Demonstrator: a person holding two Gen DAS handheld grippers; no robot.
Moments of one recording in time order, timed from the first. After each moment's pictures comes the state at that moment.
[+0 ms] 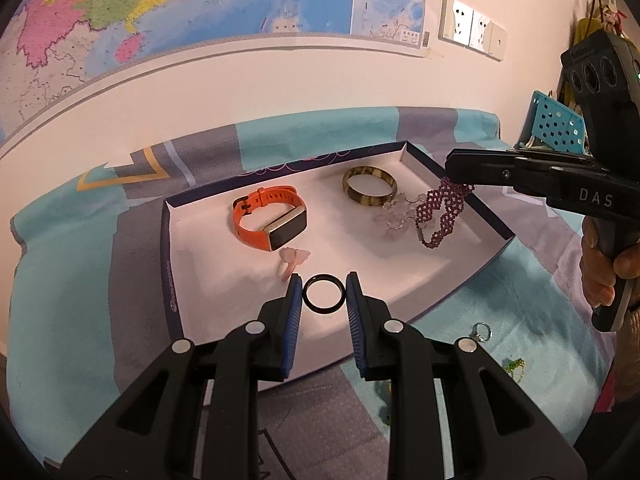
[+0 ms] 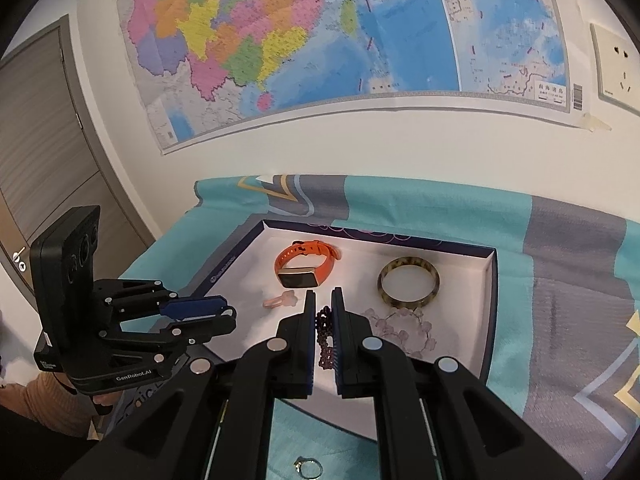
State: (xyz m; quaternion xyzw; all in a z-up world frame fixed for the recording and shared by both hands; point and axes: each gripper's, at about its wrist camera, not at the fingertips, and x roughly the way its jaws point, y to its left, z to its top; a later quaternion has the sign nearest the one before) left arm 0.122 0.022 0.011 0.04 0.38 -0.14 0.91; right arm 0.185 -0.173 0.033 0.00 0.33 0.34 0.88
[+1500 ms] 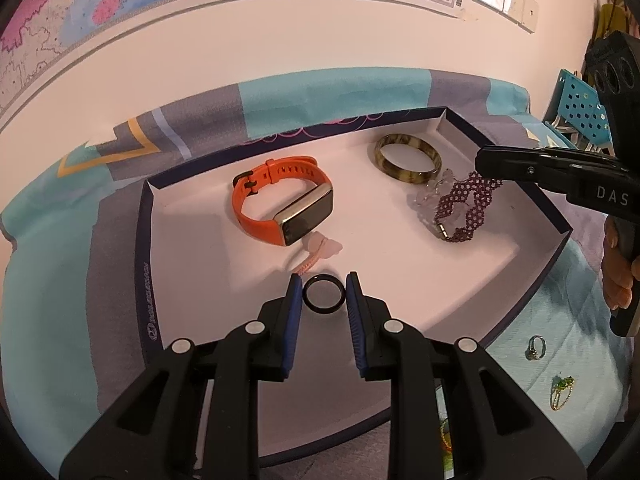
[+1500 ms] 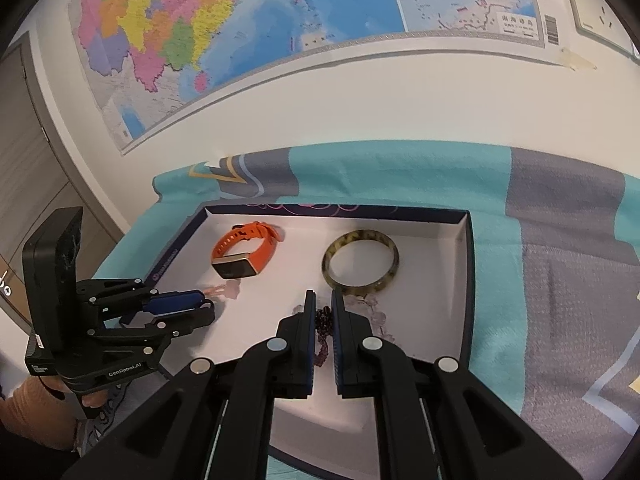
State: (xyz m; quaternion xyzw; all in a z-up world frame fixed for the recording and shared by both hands) left arm 0.166 0.018 -0.026 0.05 0.43 -0.12 0.89; right arm 0.225 -0.187 -0.006 0.02 0.37 0.29 0.88
